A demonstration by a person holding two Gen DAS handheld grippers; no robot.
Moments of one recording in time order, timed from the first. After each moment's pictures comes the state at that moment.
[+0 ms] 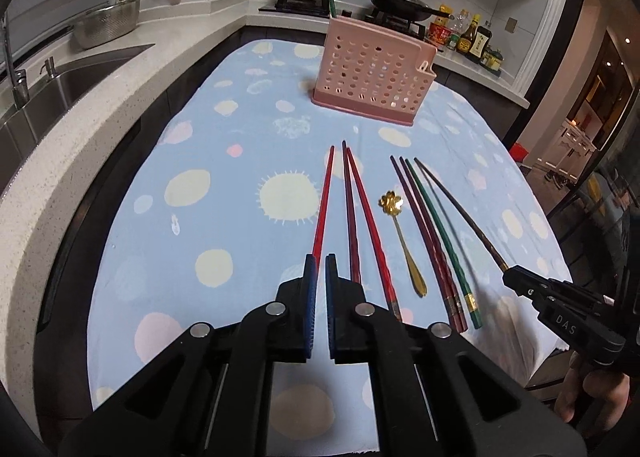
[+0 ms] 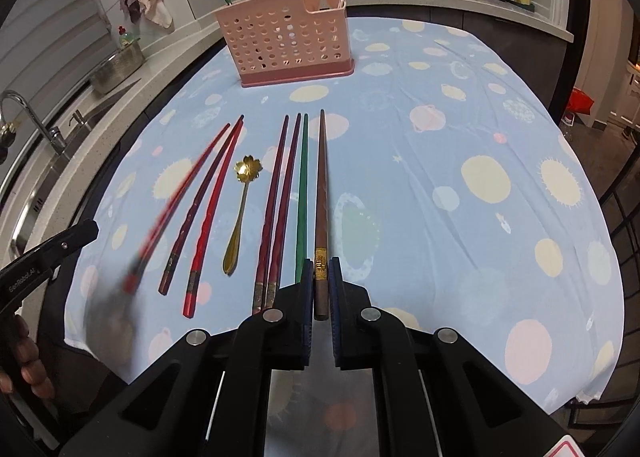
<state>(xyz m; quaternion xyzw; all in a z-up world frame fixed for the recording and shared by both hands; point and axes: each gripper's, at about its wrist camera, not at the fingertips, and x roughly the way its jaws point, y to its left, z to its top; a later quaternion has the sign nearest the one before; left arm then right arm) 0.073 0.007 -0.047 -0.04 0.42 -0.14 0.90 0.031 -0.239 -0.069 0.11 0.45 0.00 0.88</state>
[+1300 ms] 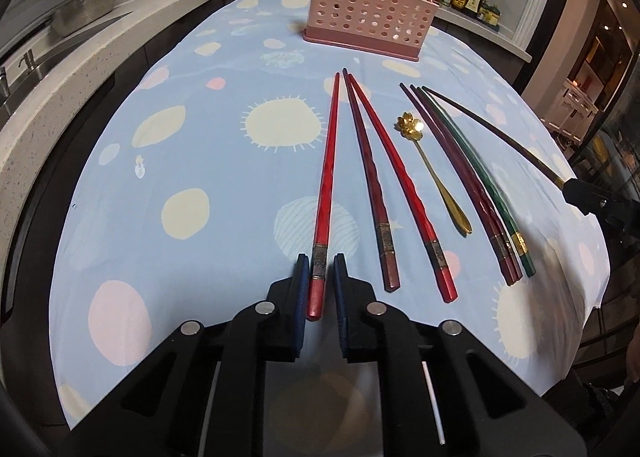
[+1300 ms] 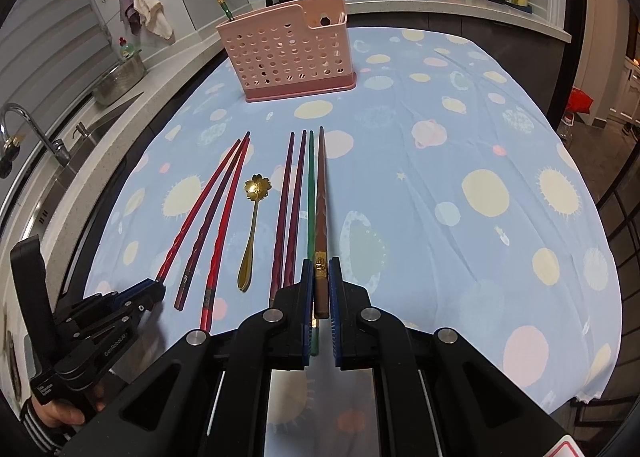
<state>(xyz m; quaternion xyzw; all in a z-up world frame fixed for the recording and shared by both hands) 0.072 -0.007 -0.121 0.01 0.47 -0.16 0.87 0.032 -0.238 -0.063 0.12 0.45 0.00 0.88</state>
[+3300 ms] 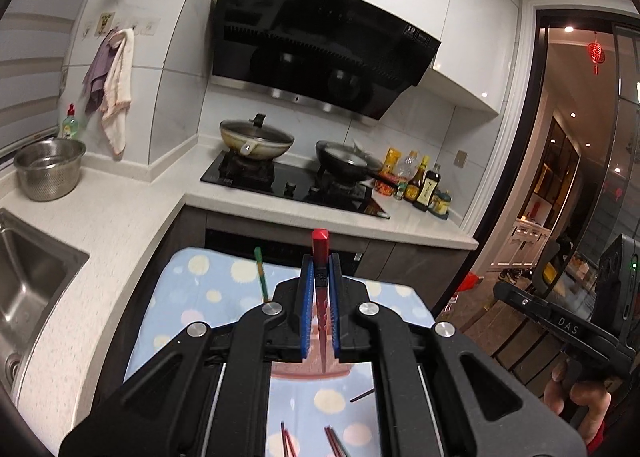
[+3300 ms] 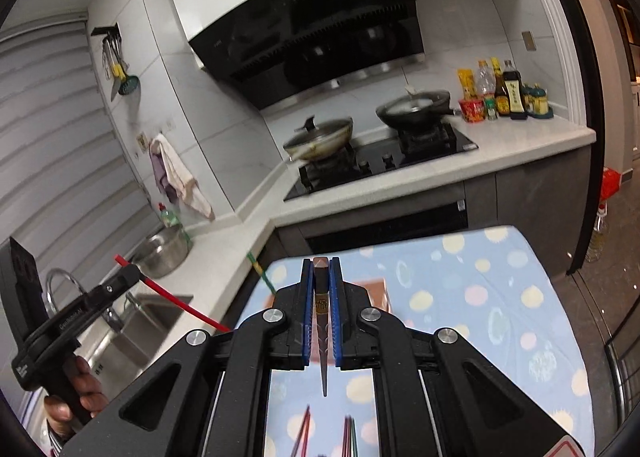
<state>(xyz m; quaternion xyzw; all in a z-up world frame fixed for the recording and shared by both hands) 0.245 -0.021 0.164 -0.10 0.20 -0.23 0.95 0.197 -0.309 0.152 0.20 0.21 0.04 0.96</state>
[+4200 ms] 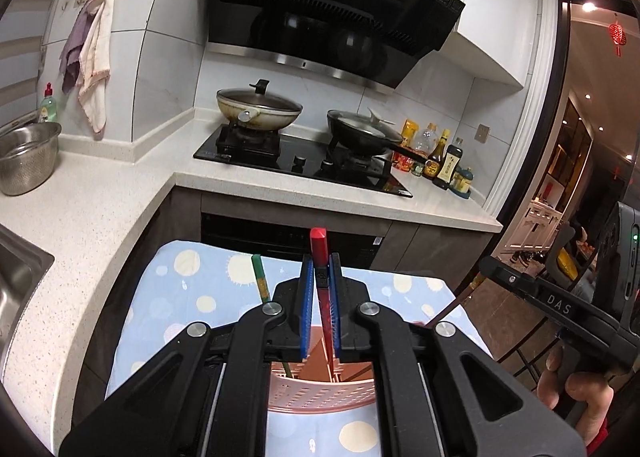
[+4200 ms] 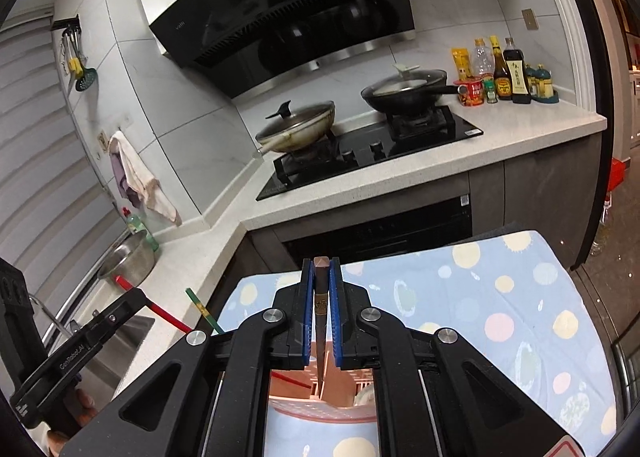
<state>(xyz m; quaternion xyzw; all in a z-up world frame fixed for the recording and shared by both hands) 0.351 -0.055 0.102 -0.09 0.25 -0.22 0.94 0.318 -0.312 0.093 0.20 0.26 0.01 0.94</state>
